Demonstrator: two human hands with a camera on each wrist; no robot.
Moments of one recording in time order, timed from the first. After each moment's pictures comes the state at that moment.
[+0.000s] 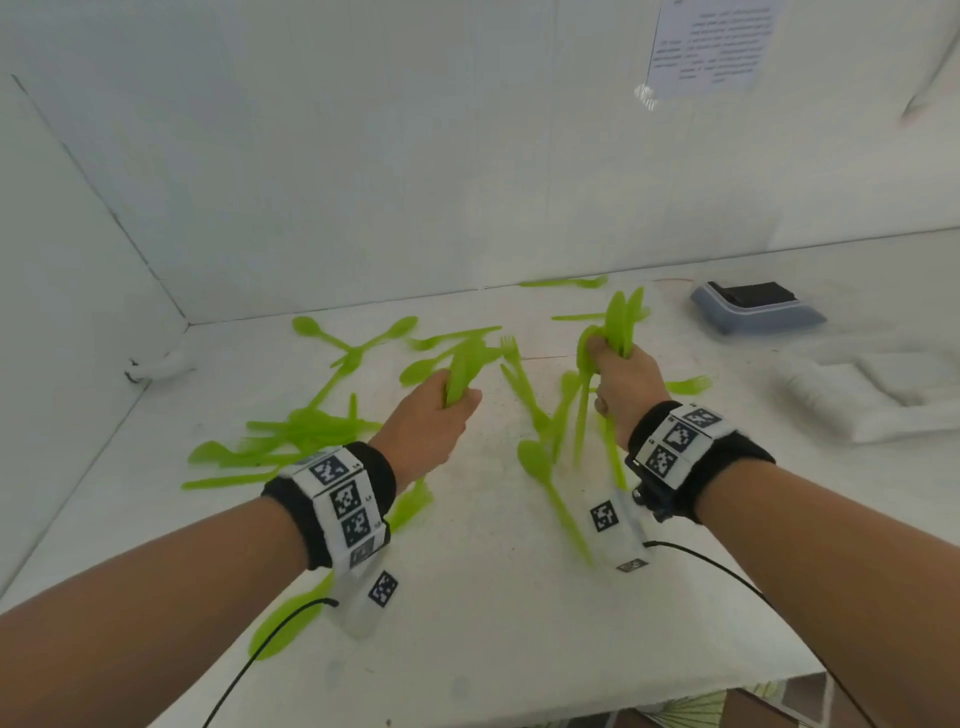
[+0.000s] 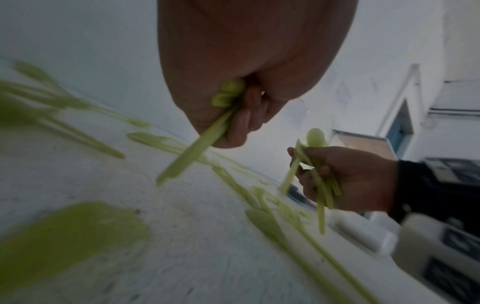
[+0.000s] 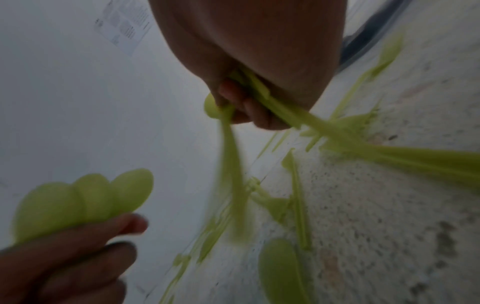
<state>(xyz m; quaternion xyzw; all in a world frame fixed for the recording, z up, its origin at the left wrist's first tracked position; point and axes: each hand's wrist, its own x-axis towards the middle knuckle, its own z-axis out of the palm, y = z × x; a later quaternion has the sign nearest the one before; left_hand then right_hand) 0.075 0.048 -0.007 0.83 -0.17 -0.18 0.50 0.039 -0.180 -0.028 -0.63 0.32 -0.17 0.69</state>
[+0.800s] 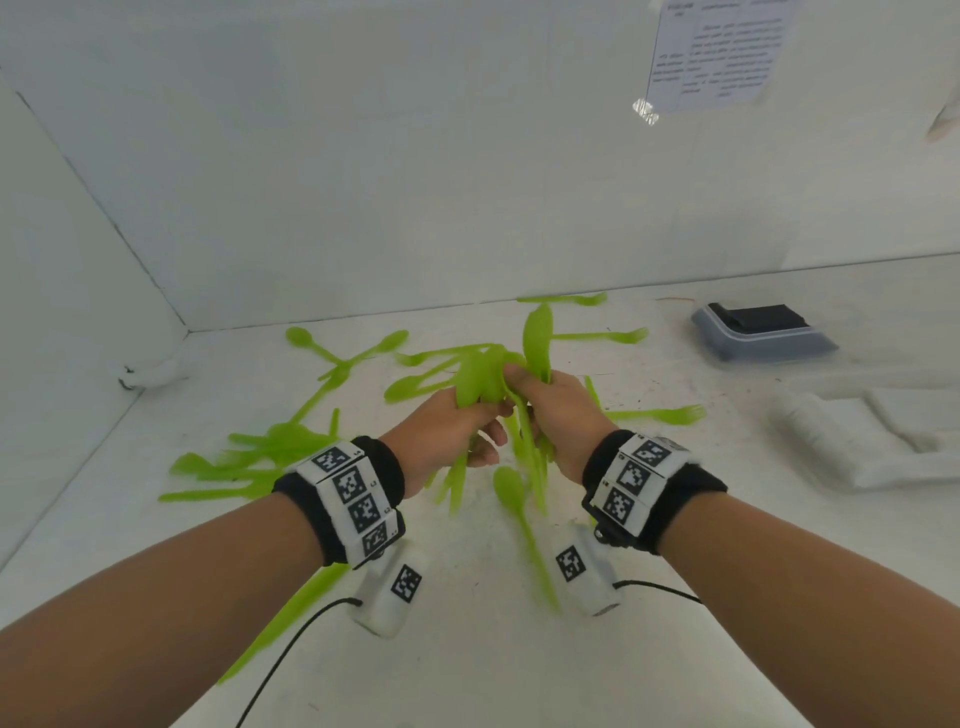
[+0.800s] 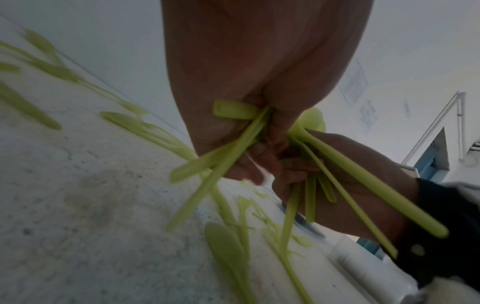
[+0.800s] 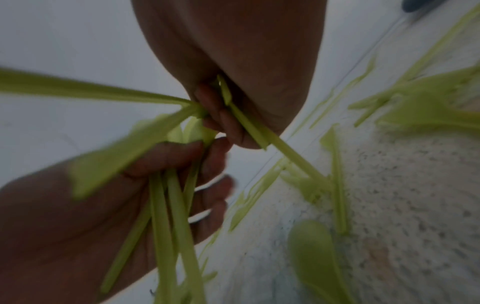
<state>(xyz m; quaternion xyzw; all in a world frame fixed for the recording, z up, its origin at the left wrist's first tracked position) 0.076 -0.008 0.007 0.76 -0.13 -0.28 0.56 0.054 -0.163 -0.030 -0.65 0.14 -0.04 0.75</state>
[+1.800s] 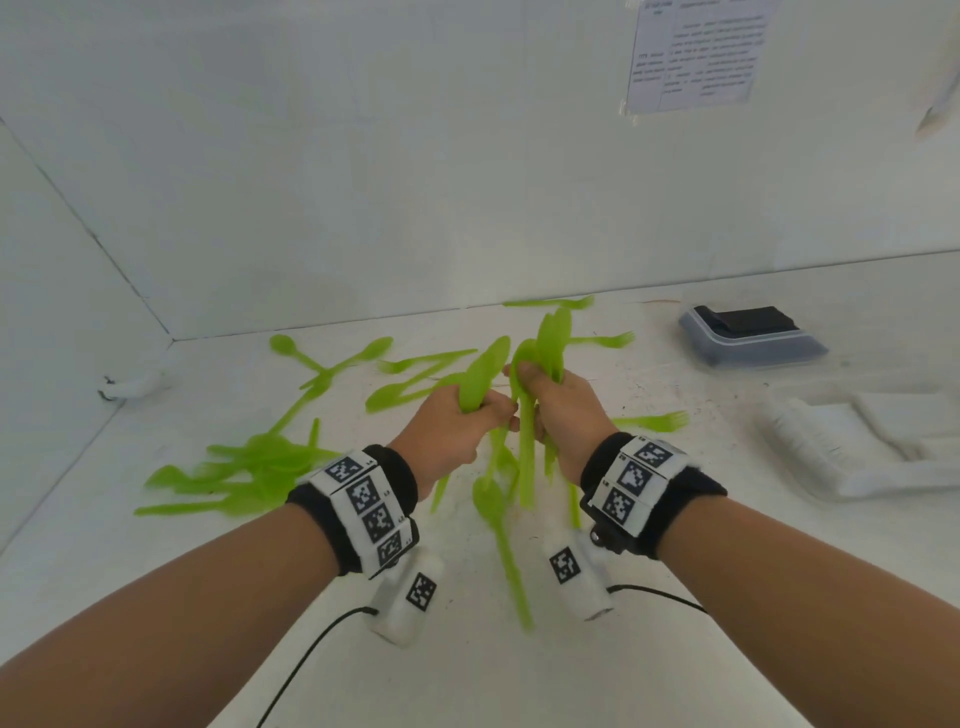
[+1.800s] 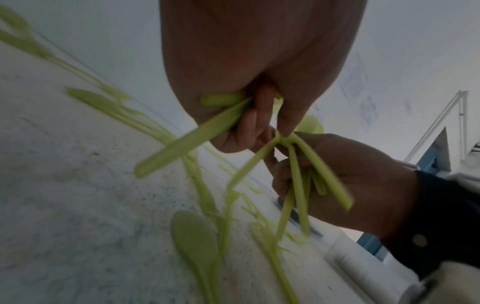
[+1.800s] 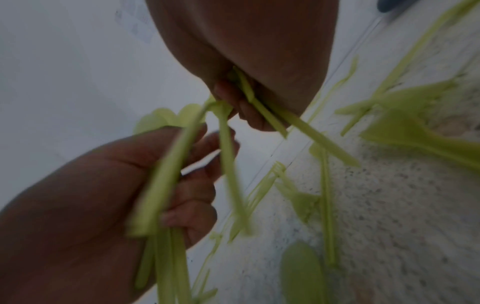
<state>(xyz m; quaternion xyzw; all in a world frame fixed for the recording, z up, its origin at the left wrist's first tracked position) 0.078 -0.043 0.002 0.80 -0.14 -0.21 0.55 0.054 -0.190 -0.024 -0.61 0.19 -0.08 0.77</state>
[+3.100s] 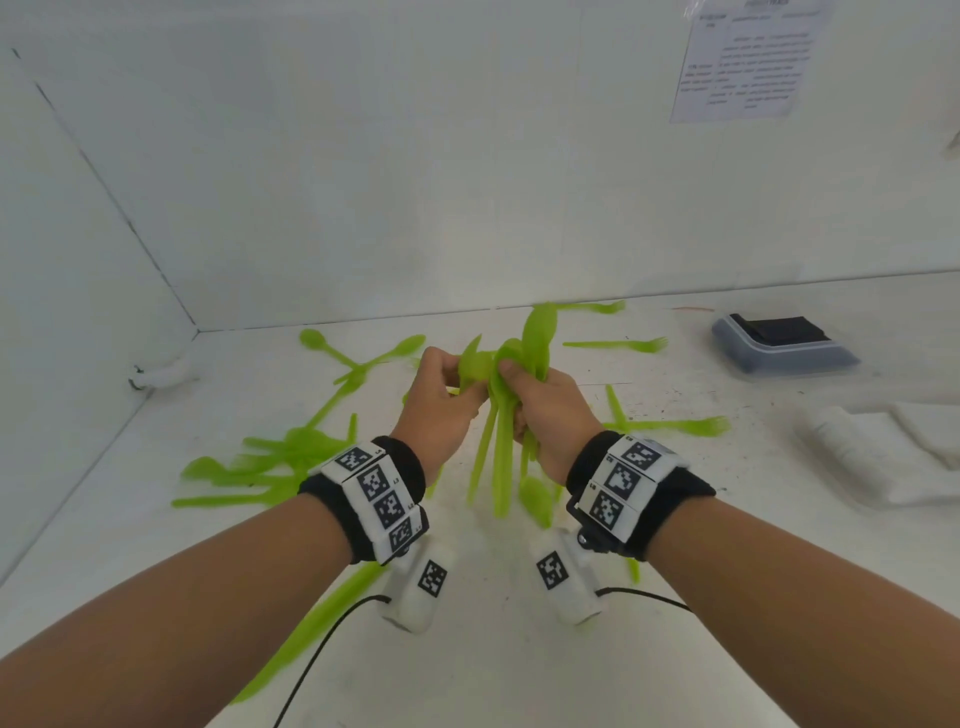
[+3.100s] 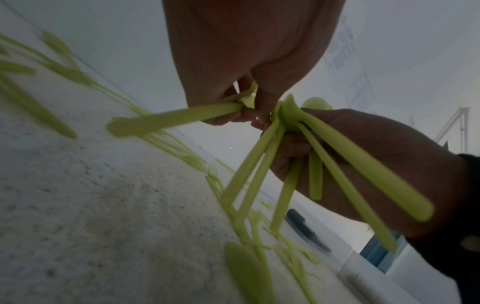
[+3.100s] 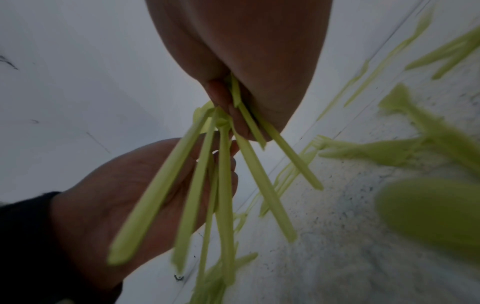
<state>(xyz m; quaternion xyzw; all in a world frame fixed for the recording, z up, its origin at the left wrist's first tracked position) 0.108 0.009 -0.011 0.77 -0.12 -0.05 0.63 0.064 -0.117 -0.003 -0.60 0.16 -0.06 0.78</state>
